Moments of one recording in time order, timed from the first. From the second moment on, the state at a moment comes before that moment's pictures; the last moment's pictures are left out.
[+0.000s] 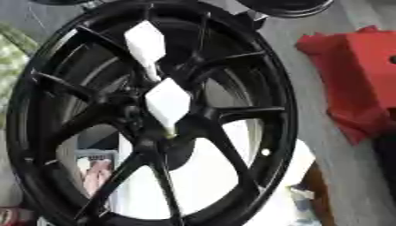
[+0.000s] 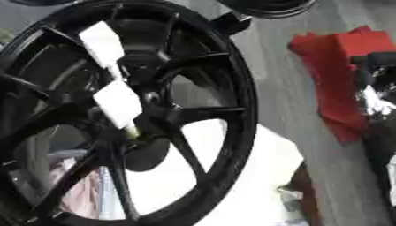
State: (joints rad) left arm -0.25 0.31 0.22 -1.98 0.13 -0.05 0.21; right arm -0.06 -0.29 -0.31 -1.98 -0.30 -0.18 0.16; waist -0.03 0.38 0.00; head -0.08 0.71
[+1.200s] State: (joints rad) left arm -0.36 0.95 0.04 -1.99 0.01 -0.21 0.05; right arm -0.01 -0.30 -0.31 -1.98 -0.29 -0.18 0.16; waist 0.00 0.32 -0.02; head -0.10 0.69
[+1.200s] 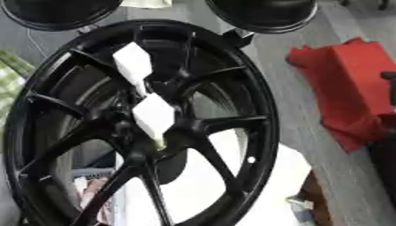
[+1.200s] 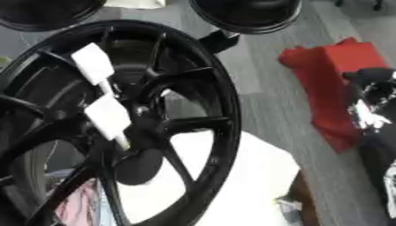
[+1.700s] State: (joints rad) left arm -0.41 1.14 -0.05 -1.99 -0.07 -0.24 -0.26; right arm 0.03 -0.31 -0.31 -1.98 -0.28 -0.19 0.16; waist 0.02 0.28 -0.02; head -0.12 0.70
